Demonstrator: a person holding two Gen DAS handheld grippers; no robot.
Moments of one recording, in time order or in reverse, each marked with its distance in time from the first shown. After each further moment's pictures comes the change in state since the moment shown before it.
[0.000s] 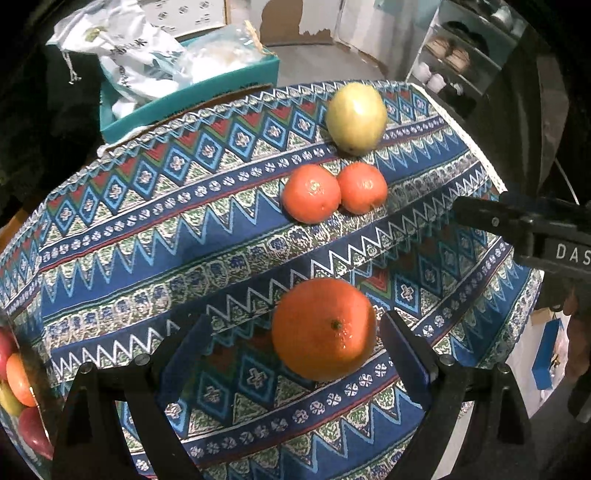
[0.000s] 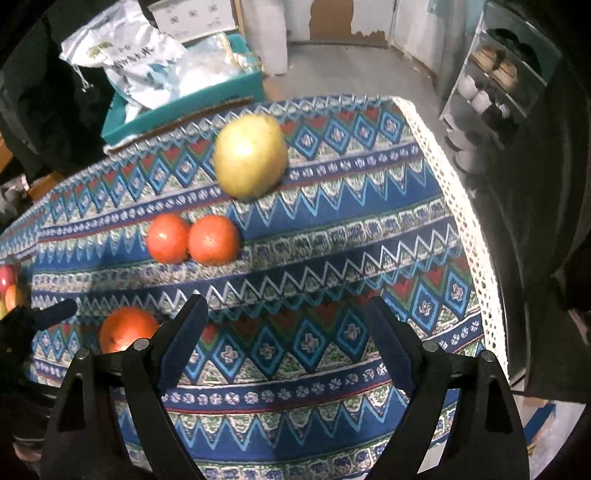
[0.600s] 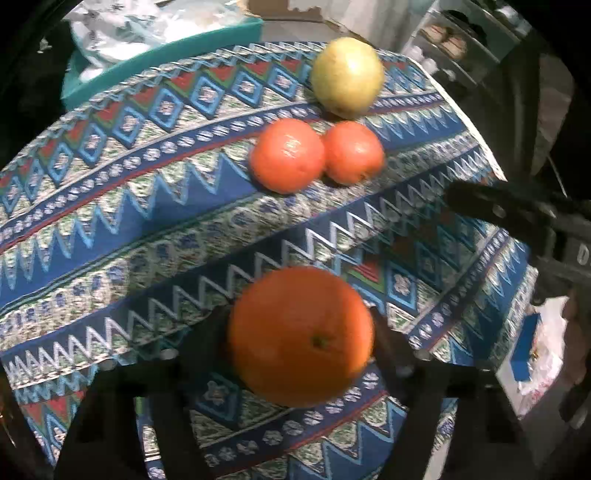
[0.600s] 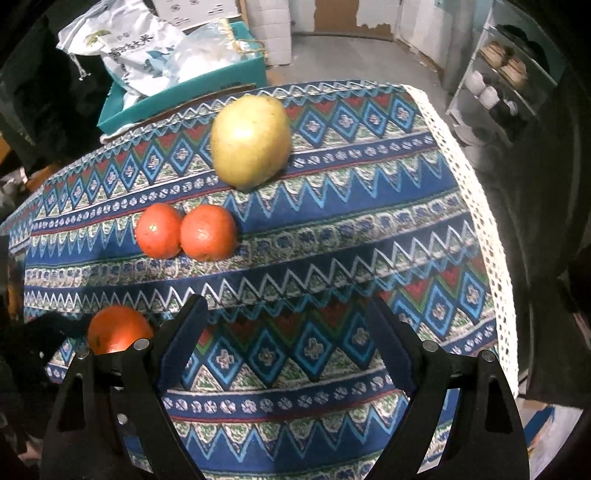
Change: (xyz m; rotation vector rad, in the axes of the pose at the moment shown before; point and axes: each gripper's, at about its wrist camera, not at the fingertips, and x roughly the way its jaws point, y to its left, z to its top) left arm 0.042 -0.005 -0.002 -0.018 0.089 -0.122; right arm 0.019 0.004 0.004 -0.022 0.021 0.021
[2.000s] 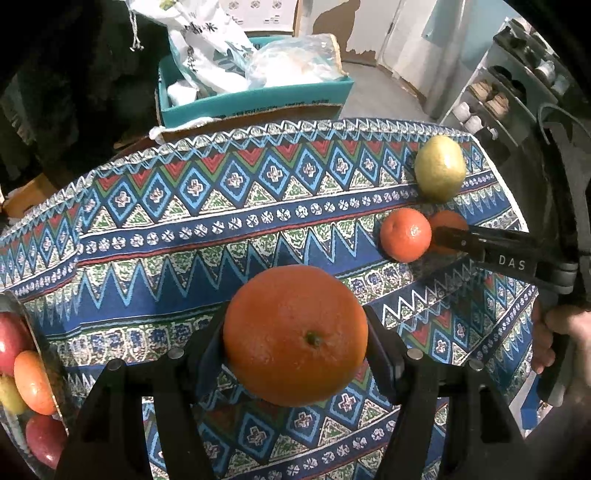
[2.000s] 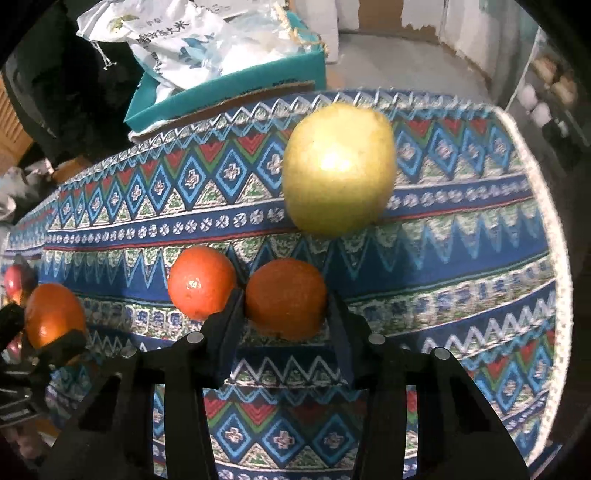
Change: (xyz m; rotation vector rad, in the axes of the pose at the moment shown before) left arm -0.064 0.085 0.008 -0.144 -0.163 0.133; right arm 0.048 0.046 0.042 -0.065 -0.002 0.120
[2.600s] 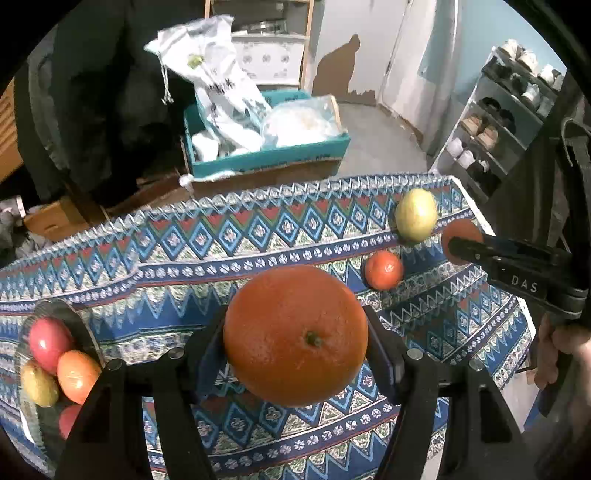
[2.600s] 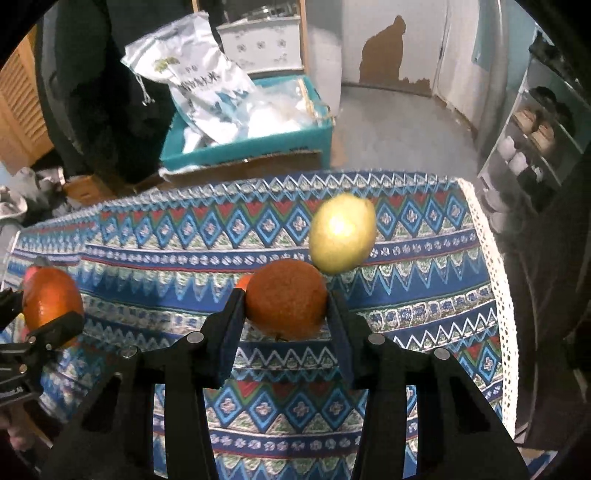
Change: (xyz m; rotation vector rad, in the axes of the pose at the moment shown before) left arm -0.082 0.004 -0.003 -0.005 -0.166 0.024; right arm -0.089 0.032 -0.005 -0.061 -0.173 -0.041
